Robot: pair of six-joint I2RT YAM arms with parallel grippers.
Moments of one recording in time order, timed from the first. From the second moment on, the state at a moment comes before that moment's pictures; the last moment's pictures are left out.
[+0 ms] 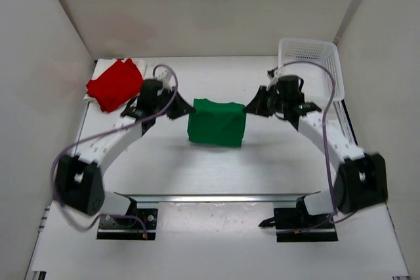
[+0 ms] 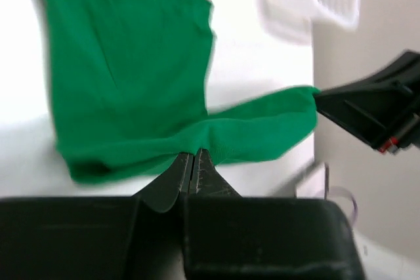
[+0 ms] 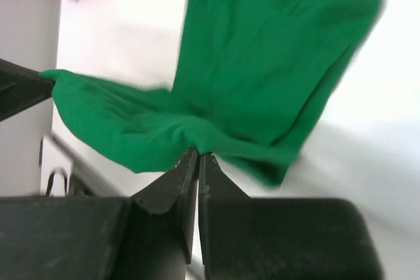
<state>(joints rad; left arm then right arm) -0.39 1.30 0.93 -0.16 0.35 -0.75 0.30 1.30 0.95 -0.25 -0.45 0.53</state>
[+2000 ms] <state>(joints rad) -0.39 1.76 0.72 0.40 0.31 -0.80 0.35 1.19 0.44 0.08 -0.56 0.53</state>
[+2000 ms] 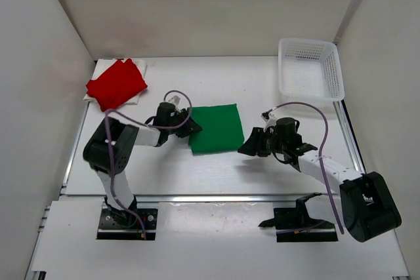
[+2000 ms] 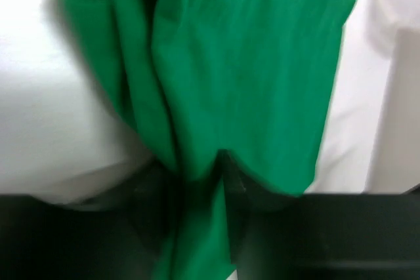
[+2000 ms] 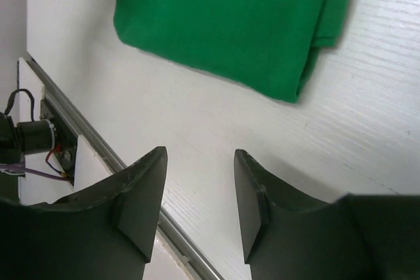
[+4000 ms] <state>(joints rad) -0.30 1.17 0.57 0.04 0.26 -0.70 0.64 0.96 0.37 -0.08 -0.38 0.55</state>
